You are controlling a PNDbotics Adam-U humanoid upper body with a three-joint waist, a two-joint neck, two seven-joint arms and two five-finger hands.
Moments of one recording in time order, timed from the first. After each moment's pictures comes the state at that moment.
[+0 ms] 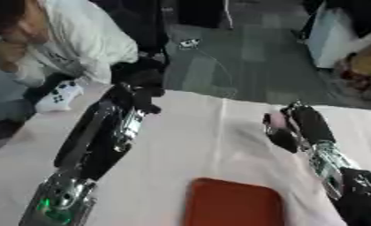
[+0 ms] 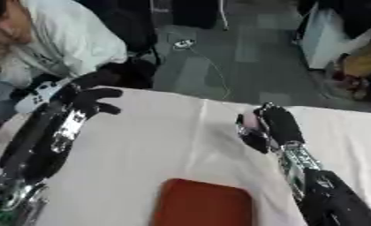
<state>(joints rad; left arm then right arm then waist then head) -0.42 0.30 -0.09 -1.98 -0.07 0.02 -0.03 -1.15 -0.26 0.15 -0.68 1.01 -0.14 -0.33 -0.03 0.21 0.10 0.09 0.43</state>
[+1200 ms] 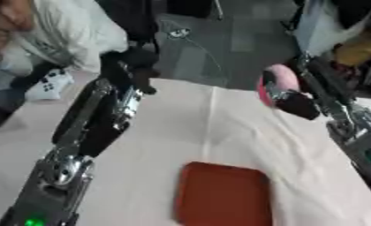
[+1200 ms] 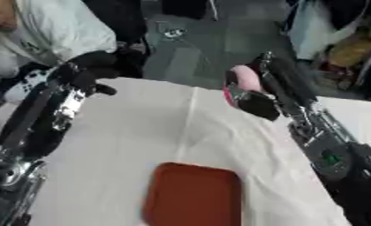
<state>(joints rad) -0.40 0.33 -0.08 -1.98 -0.08 0.03 -0.03 -0.97 -0.44 0.41 -1.31 0.52 -0.14 -0.09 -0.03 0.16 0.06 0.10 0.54</state>
